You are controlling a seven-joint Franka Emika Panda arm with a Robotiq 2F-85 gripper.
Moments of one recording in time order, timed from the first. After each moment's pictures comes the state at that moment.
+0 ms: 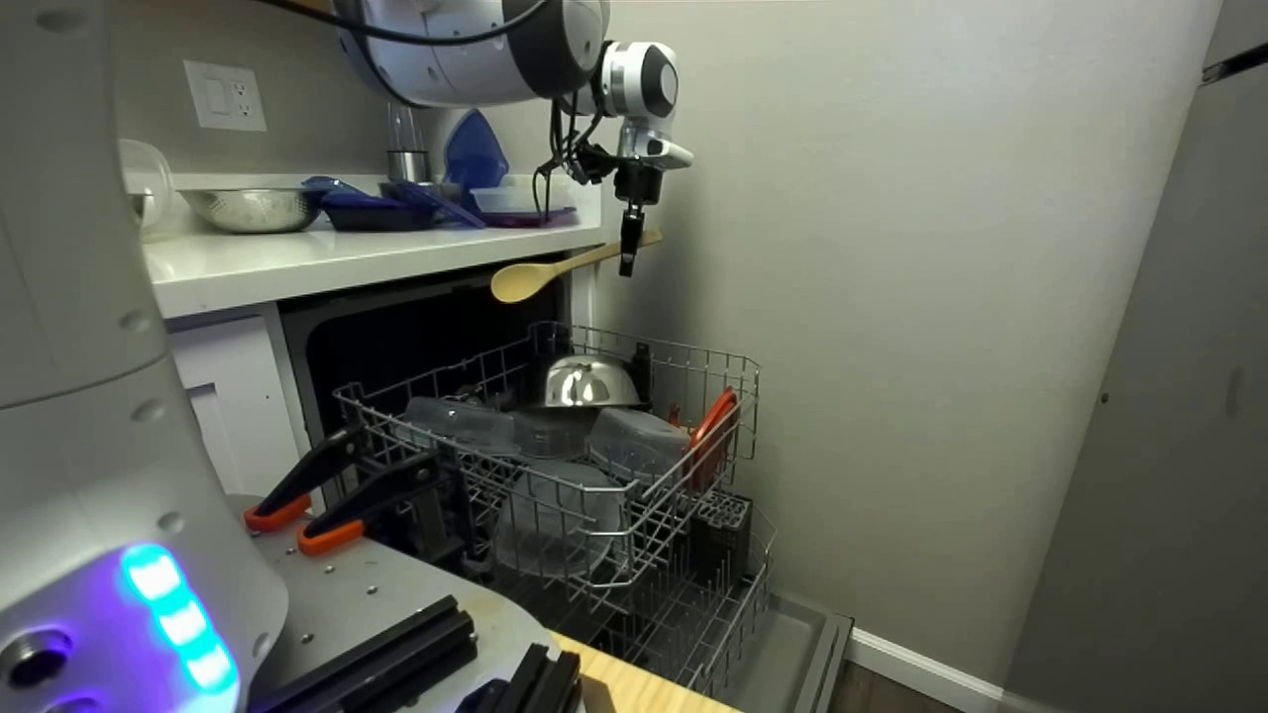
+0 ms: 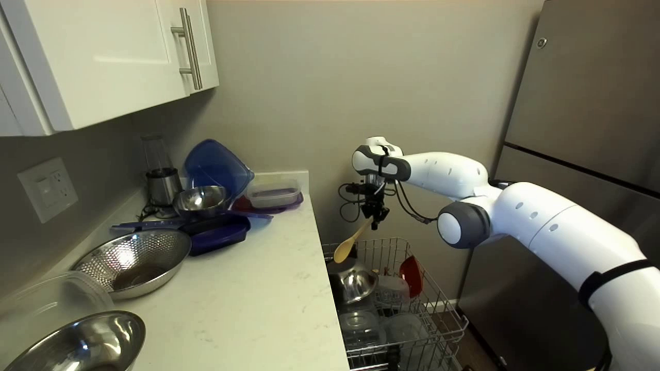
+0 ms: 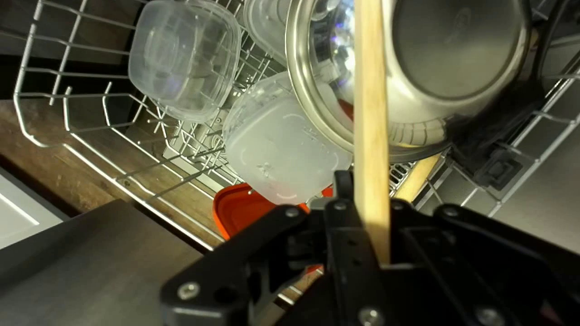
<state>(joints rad) 0.12 1.33 -0.01 -0.37 0.08 1.46 1.26</state>
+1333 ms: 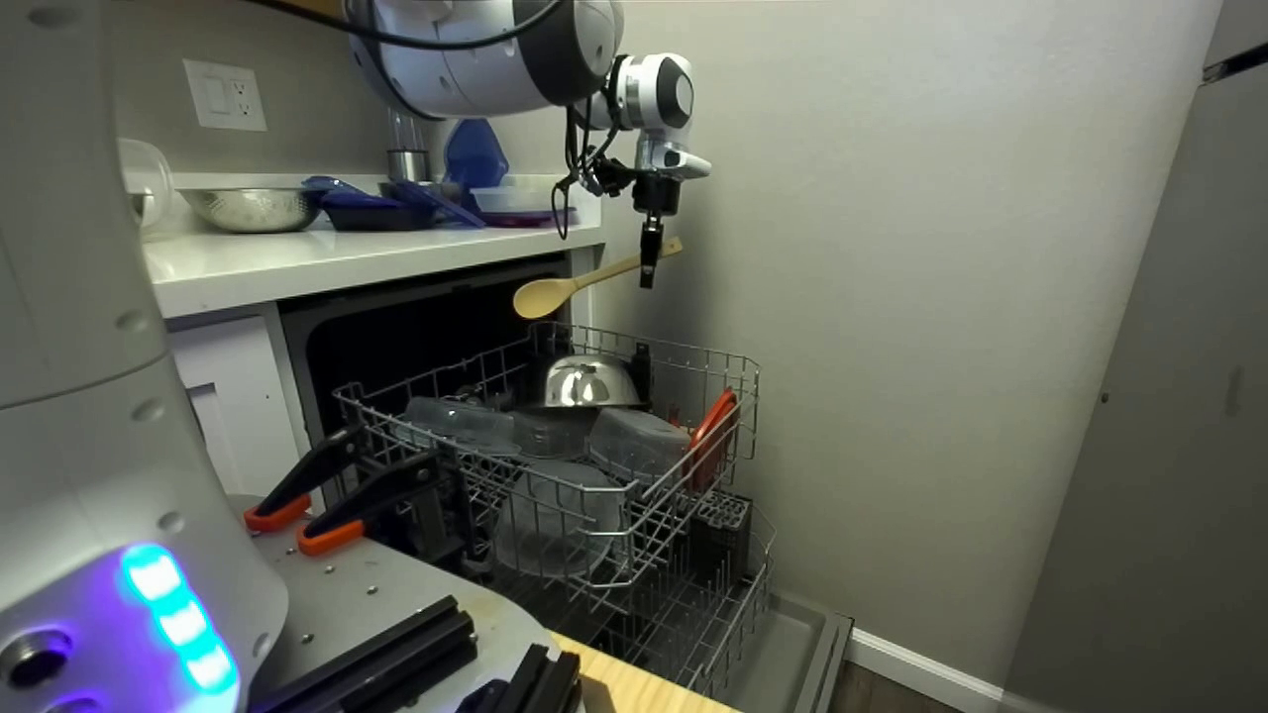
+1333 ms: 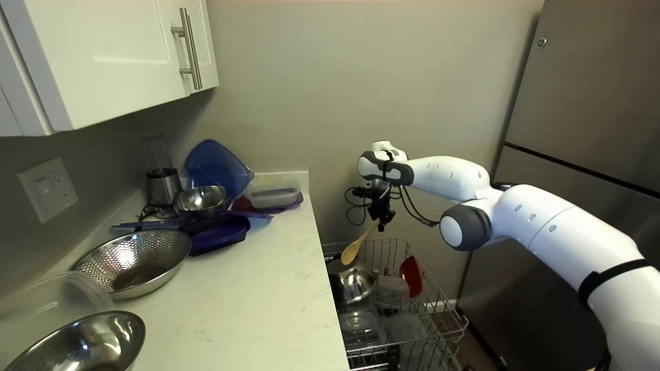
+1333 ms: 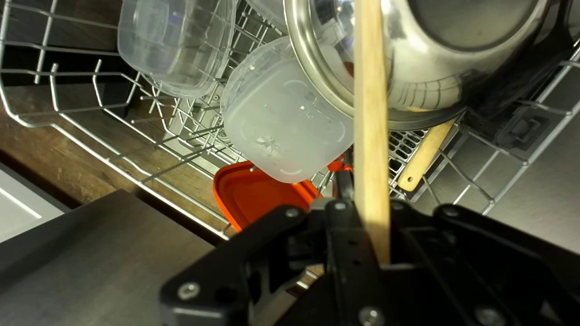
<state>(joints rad) 0.10 1.36 -0.04 -0.37 0.07 1.50 1.26</state>
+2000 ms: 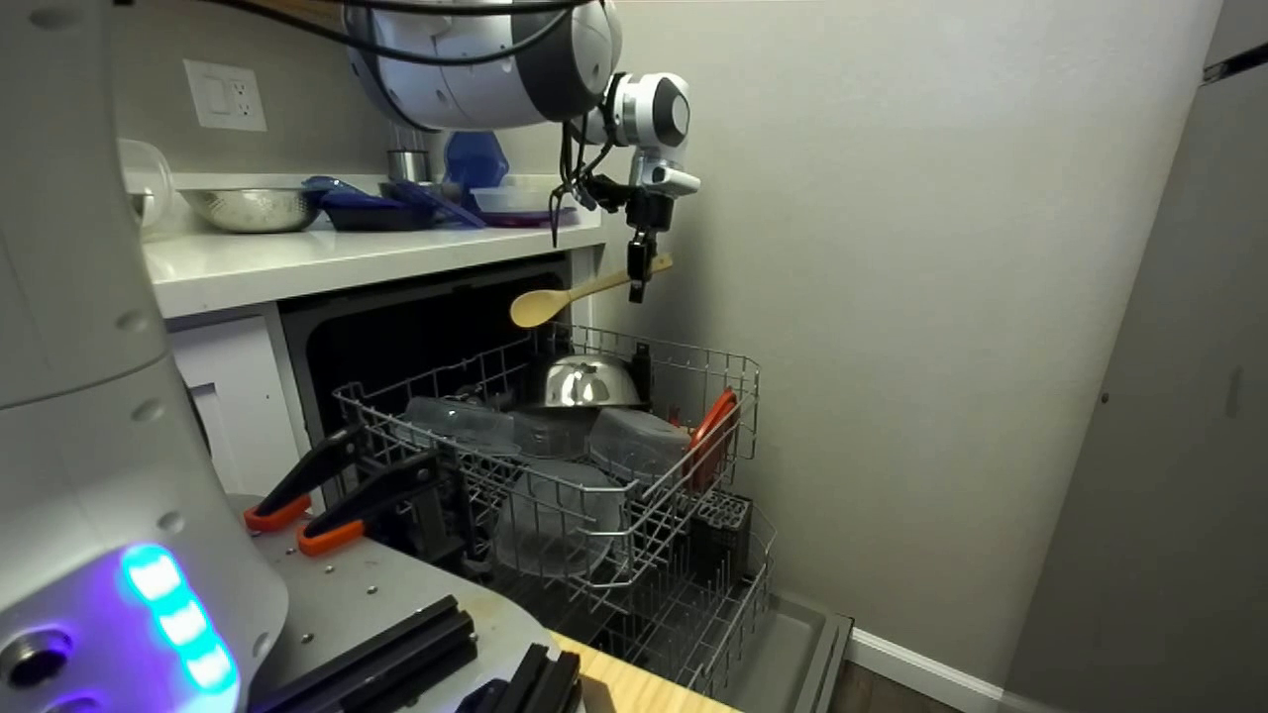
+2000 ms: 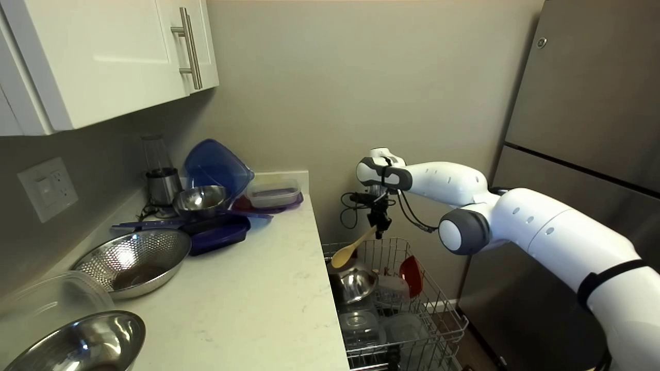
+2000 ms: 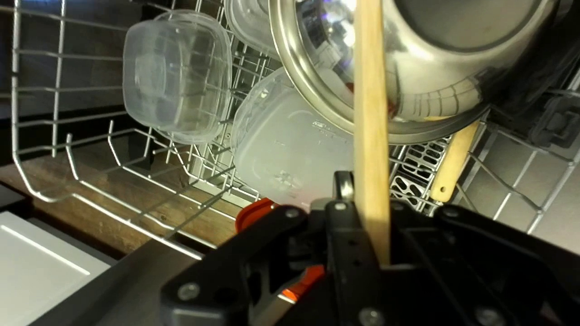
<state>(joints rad) 0.10 1.40 -0.02 -0.37 0.09 1.50 1.46</state>
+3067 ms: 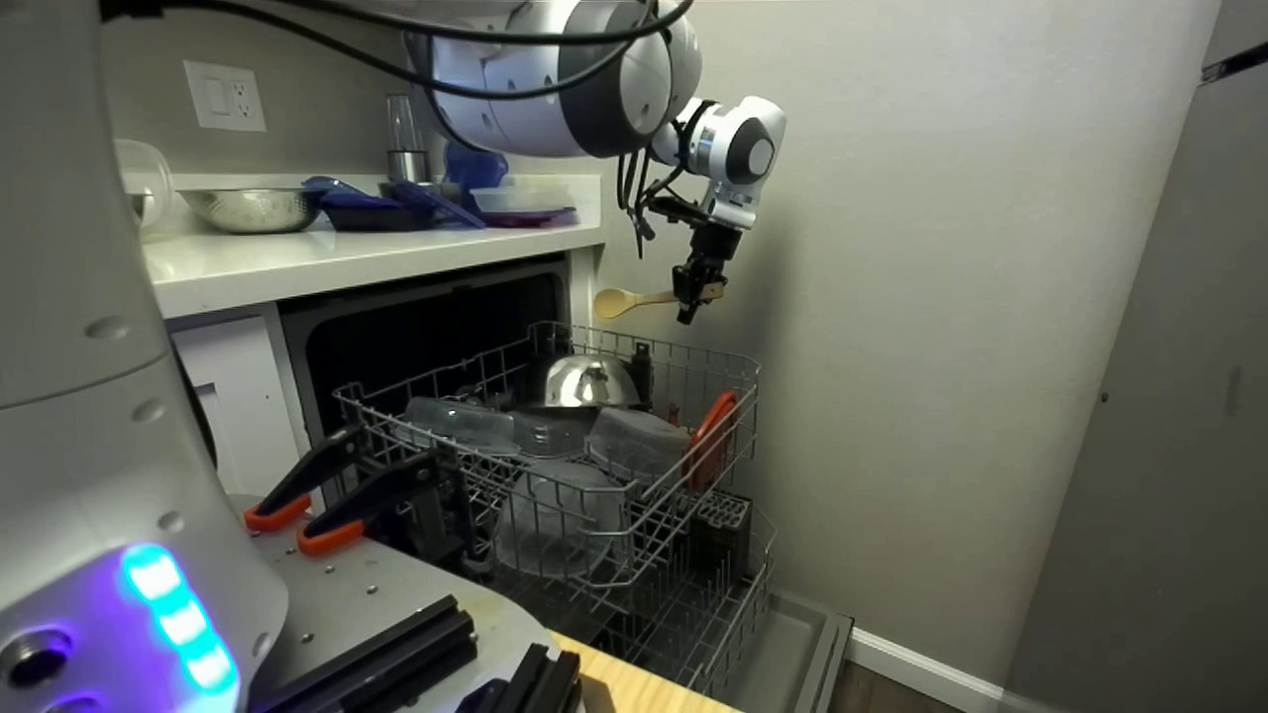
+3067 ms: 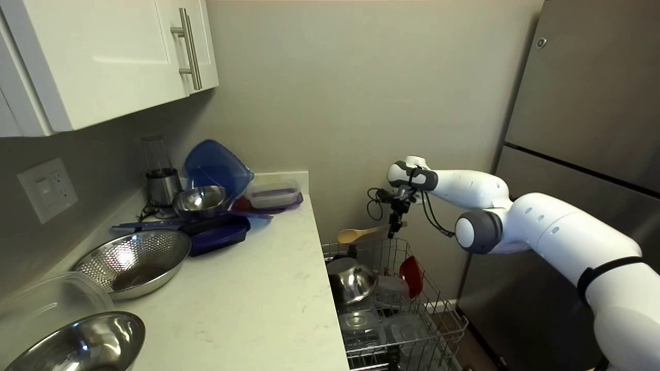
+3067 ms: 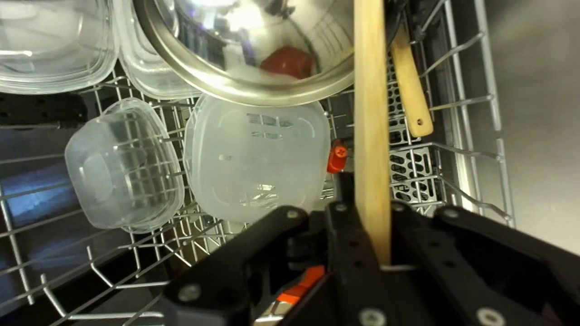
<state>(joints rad) -0.09 1.46 0.07 -0.37 0.22 1.68 1.79</state>
